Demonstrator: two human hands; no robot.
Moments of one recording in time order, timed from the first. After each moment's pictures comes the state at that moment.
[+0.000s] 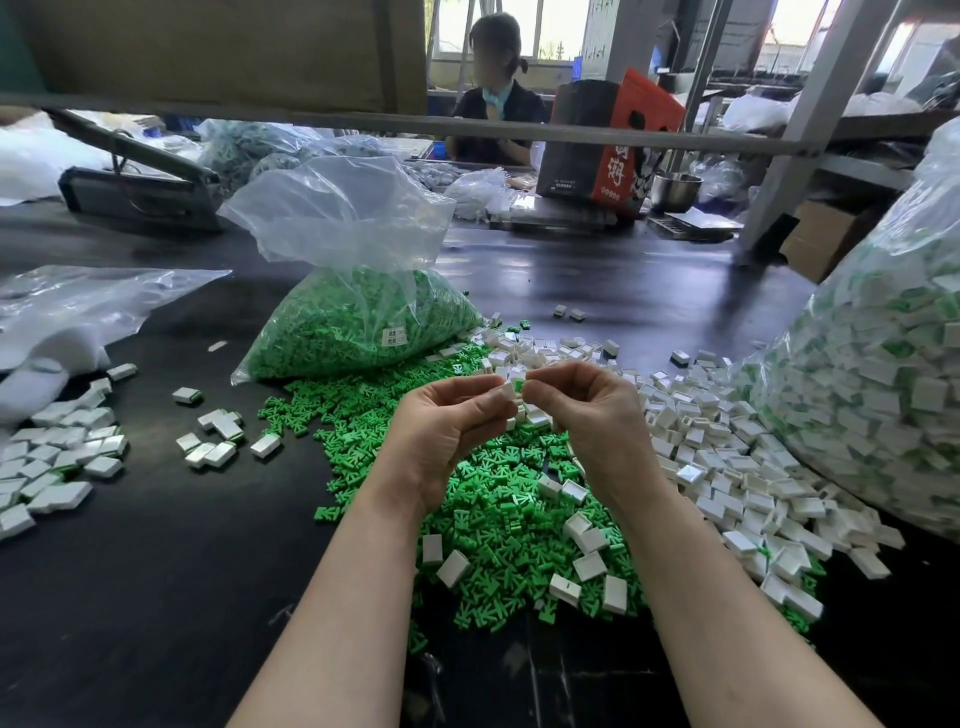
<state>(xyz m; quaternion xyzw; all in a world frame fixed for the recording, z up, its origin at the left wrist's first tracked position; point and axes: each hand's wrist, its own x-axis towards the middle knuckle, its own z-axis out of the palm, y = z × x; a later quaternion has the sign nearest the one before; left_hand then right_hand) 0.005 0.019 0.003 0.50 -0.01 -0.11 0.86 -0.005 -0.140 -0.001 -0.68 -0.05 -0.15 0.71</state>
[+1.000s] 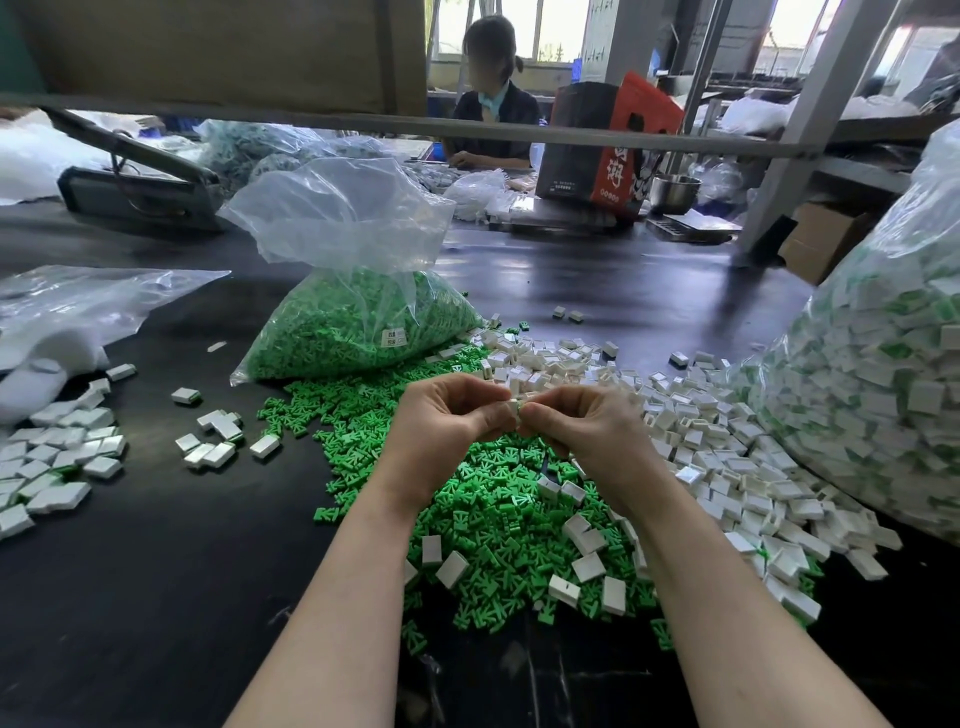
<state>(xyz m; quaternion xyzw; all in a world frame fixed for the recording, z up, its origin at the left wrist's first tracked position) 0.004 0.020 0.001 0.67 -0.11 -0.01 0.74 -0.010 -0.151 -0.003 -0.75 -0.08 -0.05 0.65</state>
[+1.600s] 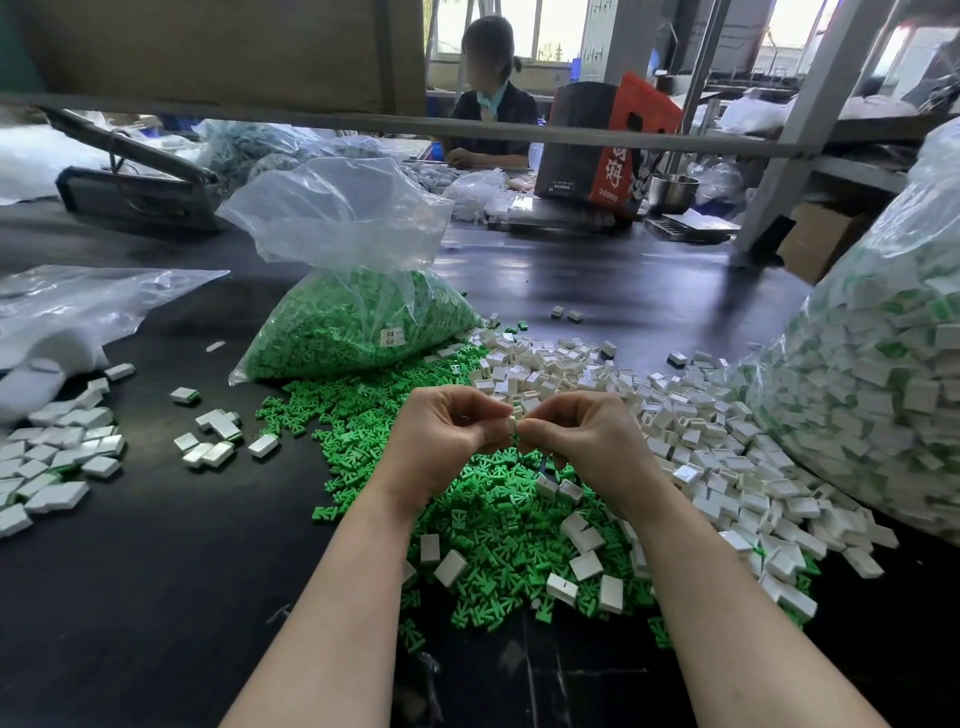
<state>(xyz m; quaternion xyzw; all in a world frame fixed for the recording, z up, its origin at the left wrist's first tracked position) 0.005 0.022 -0.005 0.71 -0.14 -0.02 0.69 -0.014 -0.152 -0.003 -0.79 -0.09 -0.04 0.60</state>
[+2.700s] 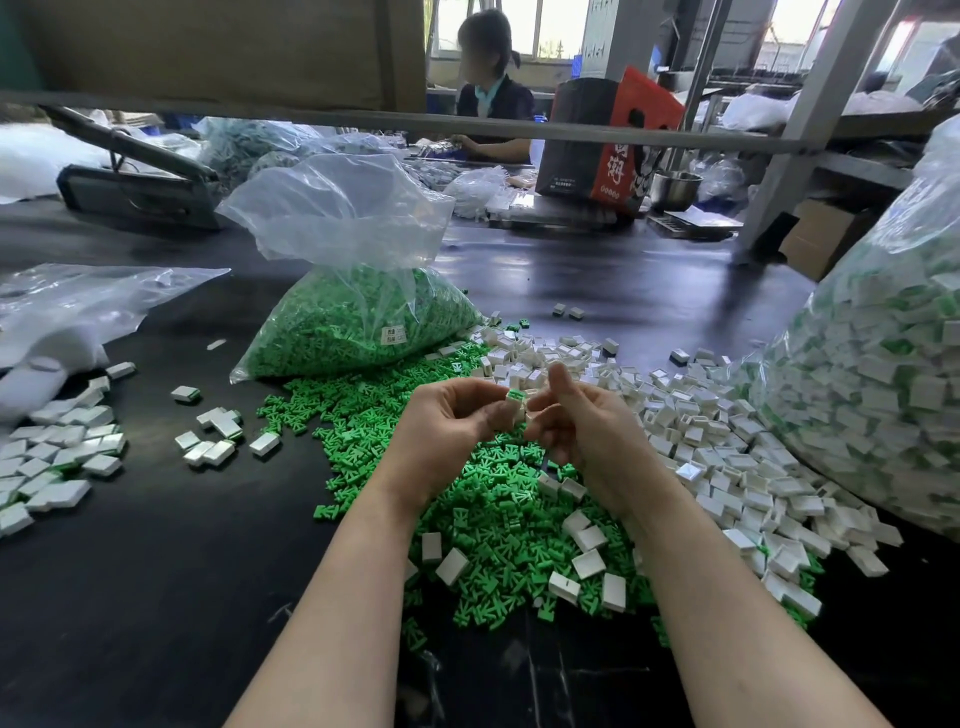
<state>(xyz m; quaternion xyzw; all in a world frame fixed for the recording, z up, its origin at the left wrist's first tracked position) 0.003 0.021 -0.001 0.71 -0.14 -0.01 0.69 -0.009 -0.149 -0.005 -0.66 -0.04 0.01 0.75</state>
